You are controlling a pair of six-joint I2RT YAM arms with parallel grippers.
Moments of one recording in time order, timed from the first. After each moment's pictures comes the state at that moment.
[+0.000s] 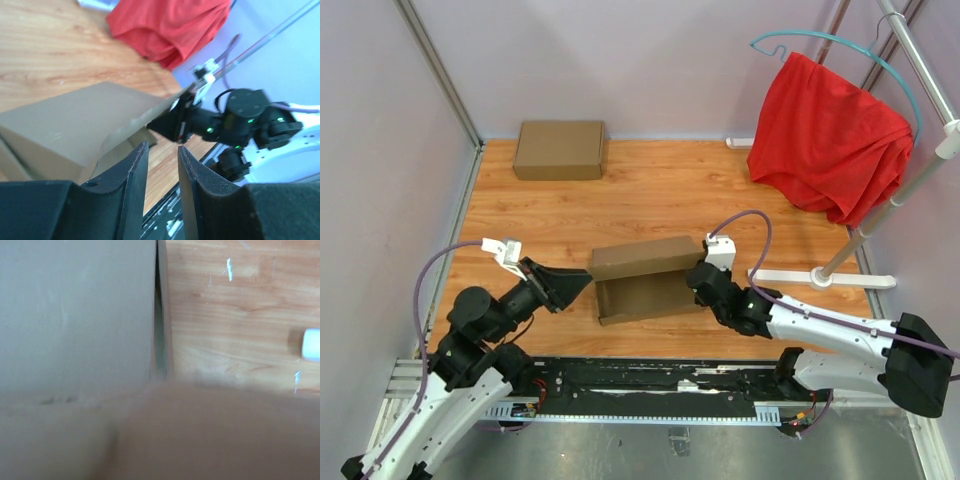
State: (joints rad) left arm -0.61 0.22 0.47 -0.24 0.17 -0.71; right arm 1.01 1.10 0.59 -0.29 0.65 0.68
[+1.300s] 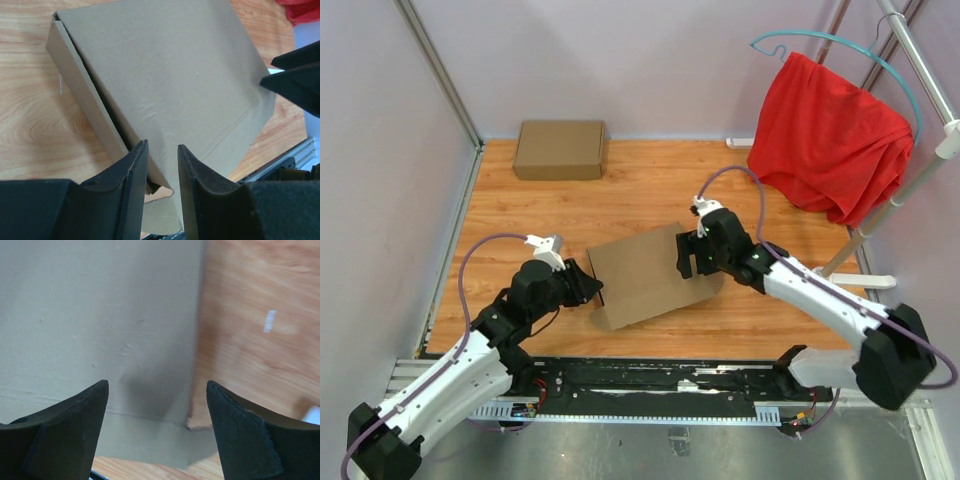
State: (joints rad) left arm -0.61 0.58 0.37 -0.26 -0.01 -0.75; right arm 0.68 1.19 0.84 -0.39 0.11 0.31
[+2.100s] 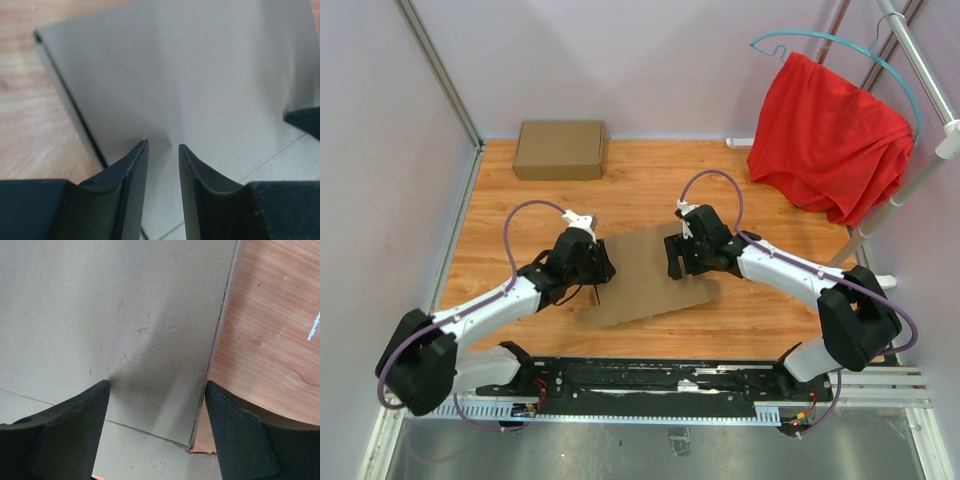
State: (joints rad) left arm -0.62 1.10 0.54 -0.13 -0.08 -0.61; right arm 0.67 1.48 0.92 -0.37 -0.03 0.31
